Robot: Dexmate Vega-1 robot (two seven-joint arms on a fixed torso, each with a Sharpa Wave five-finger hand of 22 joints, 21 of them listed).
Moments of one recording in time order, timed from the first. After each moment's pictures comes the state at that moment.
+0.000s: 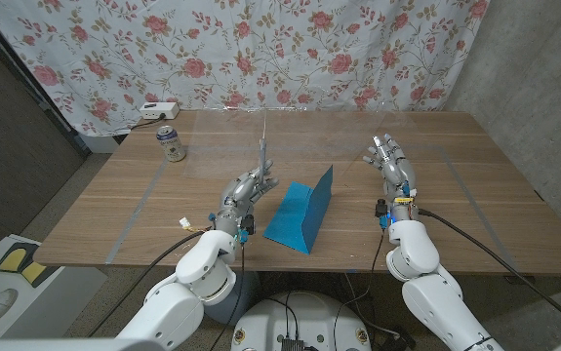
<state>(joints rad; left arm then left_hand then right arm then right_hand) 1.45 0.54 0.36 -2.27 -0.75 0.00 0.60 1.11 0.09 0.20 -0.17 0.21 0.78 0.01 1.12 0.53 0.63 0.02 0.89 0.90 0.92 -0.13 0.62 0.54 0.65 -0.01 0.58 0.29 -1.37 -0.33 -0.25 -1.94 0.37 0.29 -0.41 0.91 -0.03 0.09 0.00 0.19 0.18 0.01 0.19 0.20 0.40 -0.05 0.22 0.21 0.45 -0.05 0.24 0.42 0.35 0.00 0.86 0.16</state>
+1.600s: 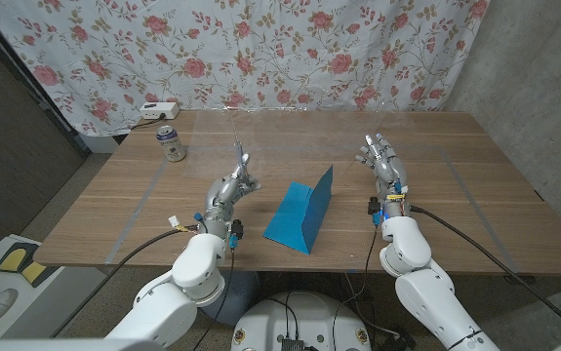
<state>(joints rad) 1.44 0.61 0.34 -2.23 -0.49 0.06 0.68 0.66 -0.13 0.02 0.00 0.19 0.89 0.06 1.05 0.61 0.79 -0.01 0.86 0.77 1.04 -0.15 0.52 0.54 0.65 0.01 0.61 0.24 -1.34 -0.30 -0.27 -1.93 0.37 0.25 -0.39 0.90 -0.03 0.08 -0.01 0.19 0.18 0.01 0.19 0.20 0.39 -0.06 0.22 0.21 0.45 -0.05 0.24 0.41 0.35 0.01 0.82 0.16</state>
